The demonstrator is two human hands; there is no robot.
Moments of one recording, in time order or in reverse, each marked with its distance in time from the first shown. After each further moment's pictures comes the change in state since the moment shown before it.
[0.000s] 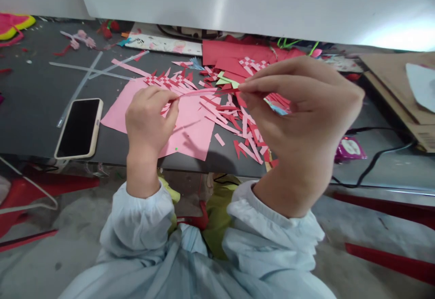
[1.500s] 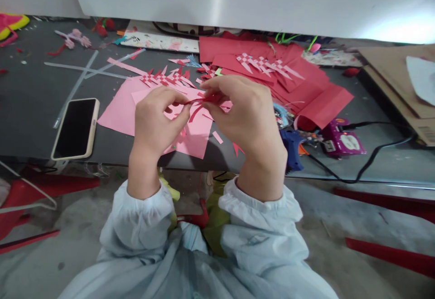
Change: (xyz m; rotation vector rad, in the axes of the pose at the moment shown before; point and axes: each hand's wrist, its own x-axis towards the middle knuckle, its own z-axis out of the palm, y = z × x) left_hand -0.002 0.023 0.003 -0.201 -0.086 0.057; right_hand 0.002 0.011 0.041 0.034 -0.270 0.053
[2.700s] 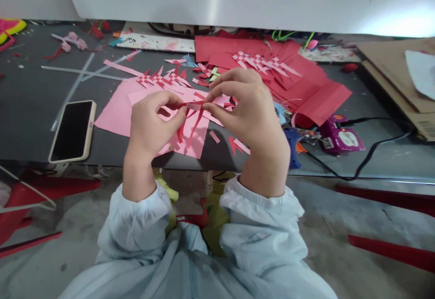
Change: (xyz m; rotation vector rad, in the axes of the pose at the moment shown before) left_hand 0.000 0.001 -0.002 -0.102 -0.104 -0.153; right_hand -0.003 0.018 -0.010 0.023 -0.032 -0.011
